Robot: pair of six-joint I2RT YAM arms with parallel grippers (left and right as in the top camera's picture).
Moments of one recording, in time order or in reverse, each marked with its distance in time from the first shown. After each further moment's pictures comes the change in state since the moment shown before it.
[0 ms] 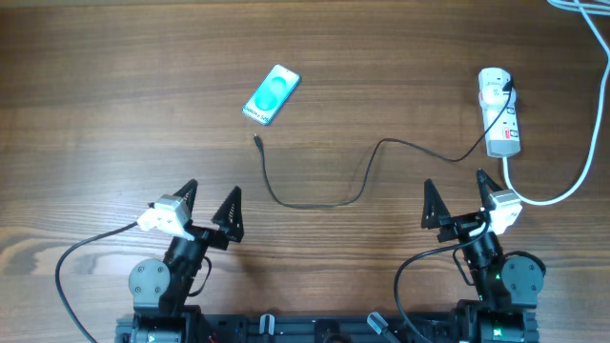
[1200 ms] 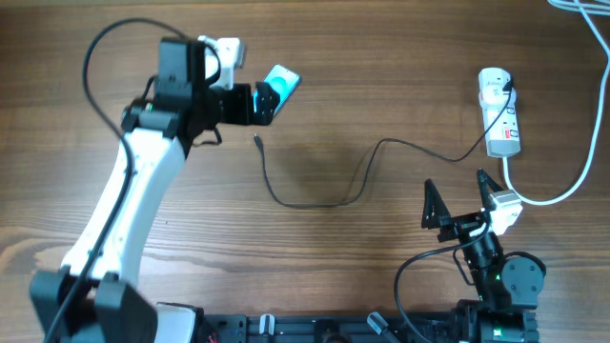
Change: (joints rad) left arm -0.137 1.539 1.307 -0.616 0.058 0.291; right arm 0.000 -0.004 0.000 0.003 0.000 0.000
